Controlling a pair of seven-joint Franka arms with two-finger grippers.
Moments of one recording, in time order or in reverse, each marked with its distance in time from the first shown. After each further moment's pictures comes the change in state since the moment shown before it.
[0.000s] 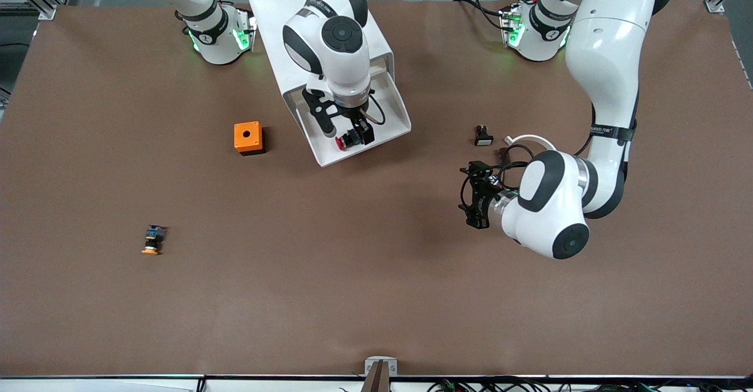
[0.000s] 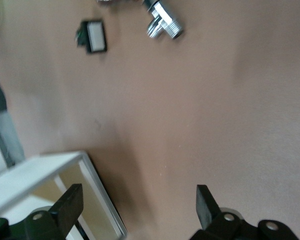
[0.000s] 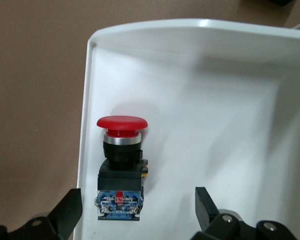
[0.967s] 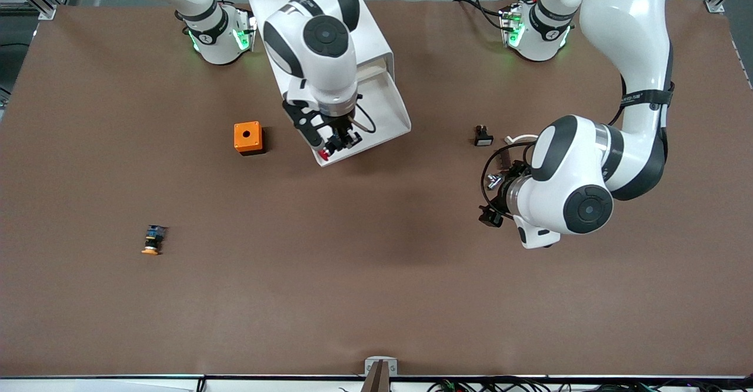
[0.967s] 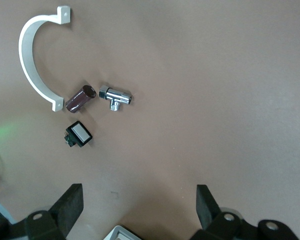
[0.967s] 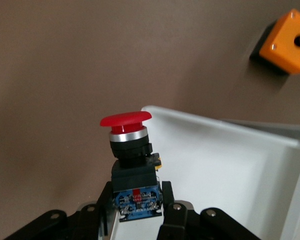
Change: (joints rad) left arm -0.013 -0.125 0.006 0.008 0.233 -0.001 0.519; right arm -0.103 -0.007 -0.019 0.187 -0.026 -0.216 -0.290
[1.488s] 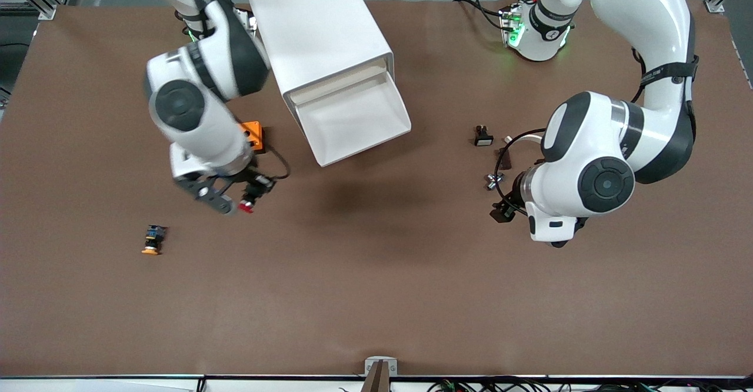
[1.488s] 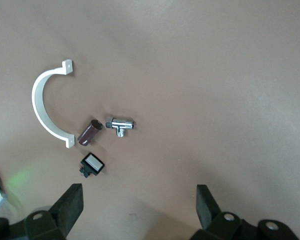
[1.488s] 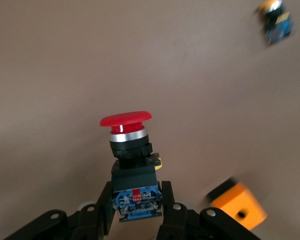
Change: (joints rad) left arm -0.003 -0.070 -0.002 0.001 0.109 0.000 0.192; right arm -0.392 0.008 -0.011 0.049 0.018 -0.055 -0.822
